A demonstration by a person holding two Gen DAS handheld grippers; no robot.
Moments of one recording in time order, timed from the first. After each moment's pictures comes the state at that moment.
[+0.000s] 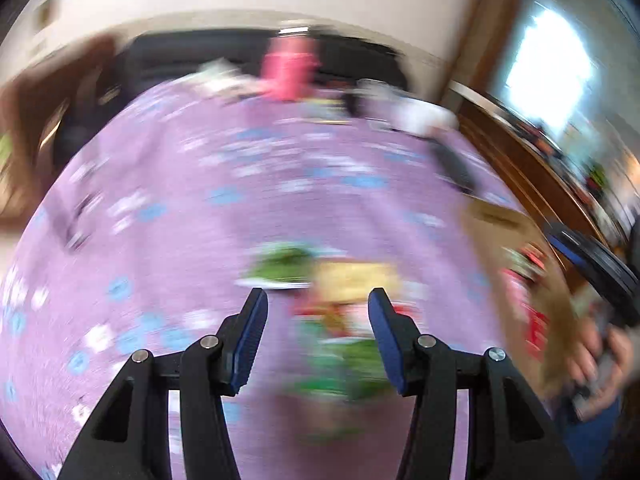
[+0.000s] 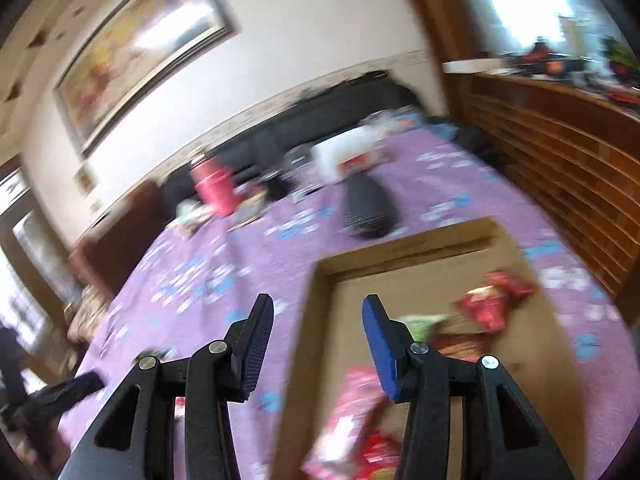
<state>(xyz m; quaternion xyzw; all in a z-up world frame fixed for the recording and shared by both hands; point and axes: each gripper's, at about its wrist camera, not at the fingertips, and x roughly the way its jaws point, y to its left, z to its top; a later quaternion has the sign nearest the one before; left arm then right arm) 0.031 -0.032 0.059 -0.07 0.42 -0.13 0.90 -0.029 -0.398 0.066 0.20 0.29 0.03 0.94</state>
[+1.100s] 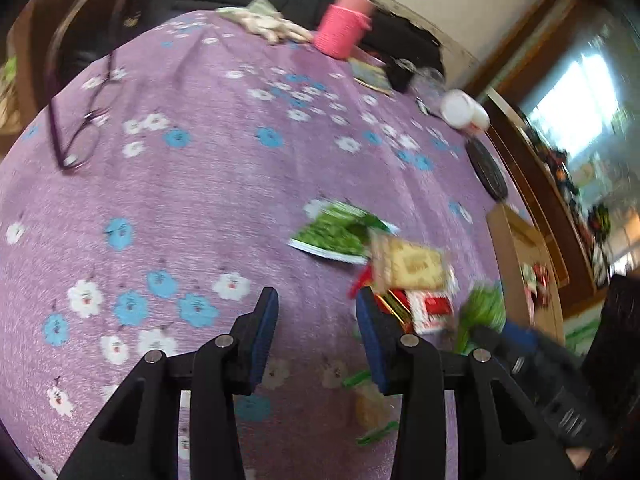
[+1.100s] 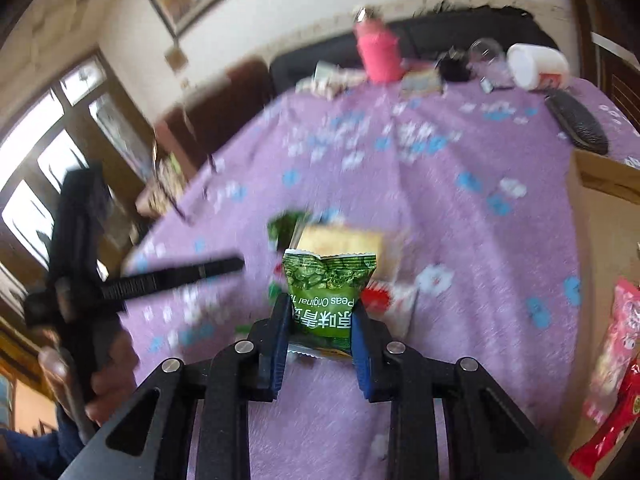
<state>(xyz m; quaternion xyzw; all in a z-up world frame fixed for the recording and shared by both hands) 0.053 -0.019 0.032 -0.12 0.49 -0.16 0.85 -0.002 -0.231 0.024 0.14 0.40 0.21 0.88</state>
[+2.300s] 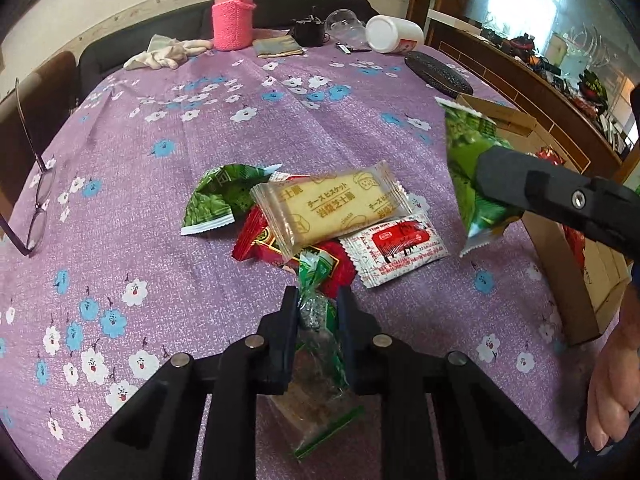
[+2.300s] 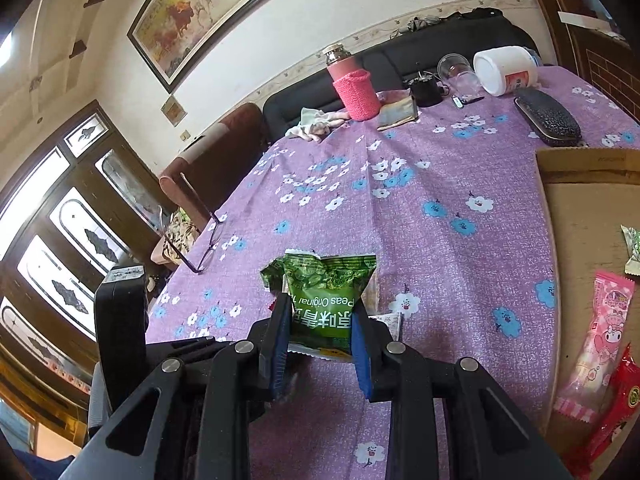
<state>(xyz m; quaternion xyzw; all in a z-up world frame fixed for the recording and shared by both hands) 0.022 -0.105 0.014 0.07 0.47 -0.20 0.86 -0.011 -0.262 0.035 0.20 0.35 0.20 0.89</state>
